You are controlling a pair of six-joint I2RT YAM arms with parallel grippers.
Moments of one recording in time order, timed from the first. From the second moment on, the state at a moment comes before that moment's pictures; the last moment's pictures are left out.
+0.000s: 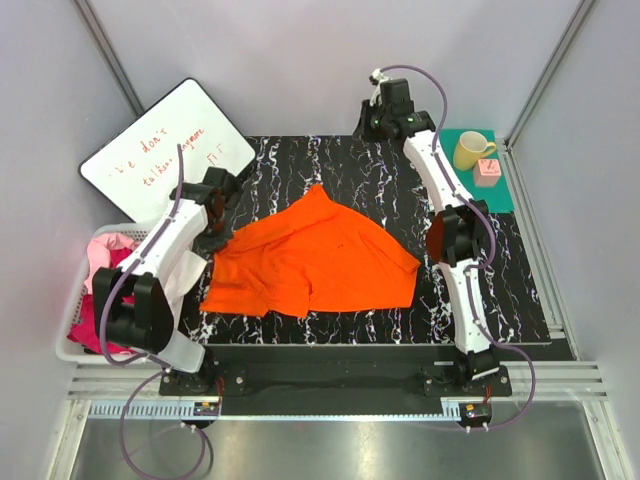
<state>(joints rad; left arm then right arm) -0.20 1.50 1.27 -1.07 -0.38 -0.65 0.32 2.47 2.62 -0.69 -0.20 0.31</state>
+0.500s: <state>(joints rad) -0.20 1.43 1.25 -1.33 -0.29 -0.61 0.33 2.10 1.84 -0.87 -0.17 0.24</state>
